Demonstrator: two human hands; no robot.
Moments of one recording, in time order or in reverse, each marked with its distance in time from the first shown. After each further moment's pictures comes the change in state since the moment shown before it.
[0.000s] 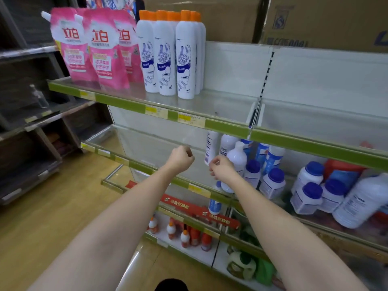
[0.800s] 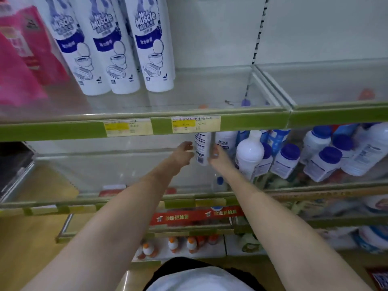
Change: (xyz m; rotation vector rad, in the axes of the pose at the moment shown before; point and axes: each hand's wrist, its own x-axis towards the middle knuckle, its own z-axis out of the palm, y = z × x) left_hand 0.184 -0.055 0.072 -0.452 -0.551 0.003; right_hand 0.130 0.034 0.065 0.162 0.322 0.185
